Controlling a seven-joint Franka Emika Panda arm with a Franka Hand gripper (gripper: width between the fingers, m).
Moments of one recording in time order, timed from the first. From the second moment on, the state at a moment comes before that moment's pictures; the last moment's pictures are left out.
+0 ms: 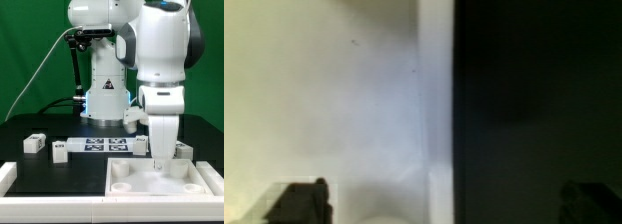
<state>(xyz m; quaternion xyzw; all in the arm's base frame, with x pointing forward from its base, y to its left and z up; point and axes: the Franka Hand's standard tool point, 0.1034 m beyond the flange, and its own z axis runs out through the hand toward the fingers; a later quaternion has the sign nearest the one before) 0.485 0.079 0.035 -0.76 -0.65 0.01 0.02</state>
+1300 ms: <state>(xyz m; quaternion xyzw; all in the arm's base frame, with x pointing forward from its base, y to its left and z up) 0.441 0.127 0.052 -0.98 -0.22 0.00 0.01</state>
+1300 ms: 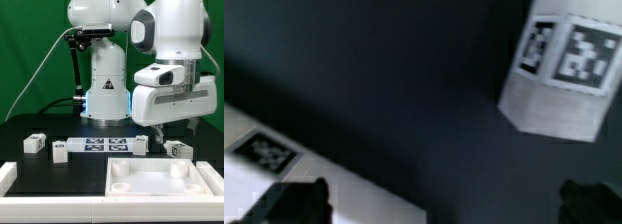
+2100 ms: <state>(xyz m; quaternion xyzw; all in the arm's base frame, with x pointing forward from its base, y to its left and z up) 0.423 0.143 0.048 -0.97 -0.17 0.15 -0.01</state>
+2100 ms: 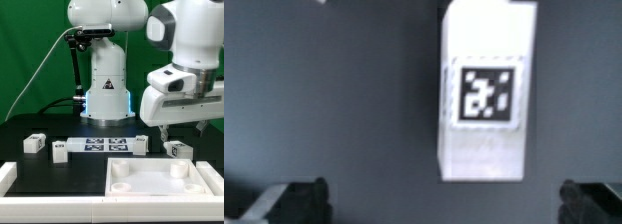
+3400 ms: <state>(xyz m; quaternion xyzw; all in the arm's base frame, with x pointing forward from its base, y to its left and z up) 0.418 0.153 0.007 -0.89 -0.16 0.43 -0.06</state>
